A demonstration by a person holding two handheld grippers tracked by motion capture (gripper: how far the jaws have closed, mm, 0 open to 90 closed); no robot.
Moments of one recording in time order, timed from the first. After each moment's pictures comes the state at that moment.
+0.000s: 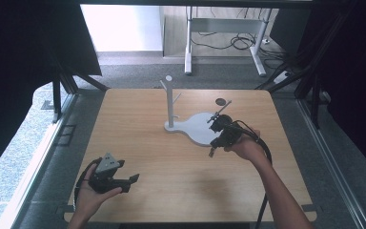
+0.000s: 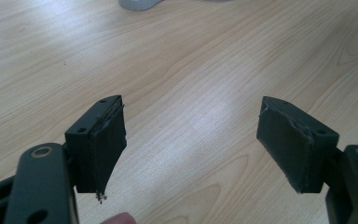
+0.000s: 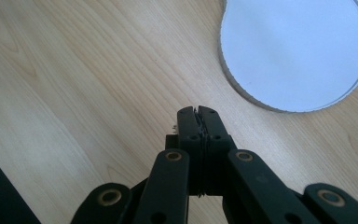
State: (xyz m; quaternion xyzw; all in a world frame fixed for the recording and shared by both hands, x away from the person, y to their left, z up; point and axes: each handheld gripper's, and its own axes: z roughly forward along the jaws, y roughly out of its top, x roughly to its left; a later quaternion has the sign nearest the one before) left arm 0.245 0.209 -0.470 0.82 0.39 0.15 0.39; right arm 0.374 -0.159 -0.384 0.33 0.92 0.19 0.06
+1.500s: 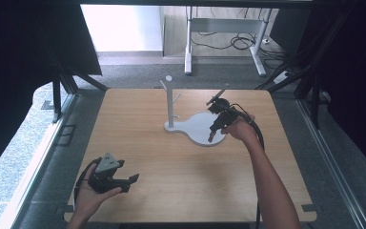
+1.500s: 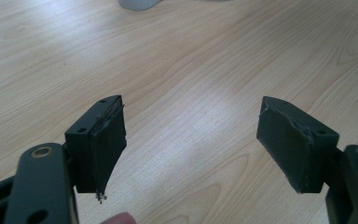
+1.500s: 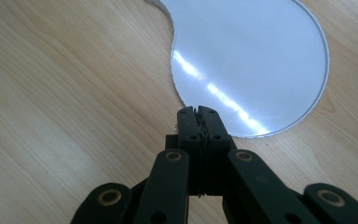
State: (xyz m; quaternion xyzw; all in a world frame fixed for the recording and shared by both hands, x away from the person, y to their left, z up) left arm 0.245 0.210 -0.470 0.82 0.39 0.15 0.39; right arm 0.437 -0.157 -0.387 0.39 0.90 0.17 0.05
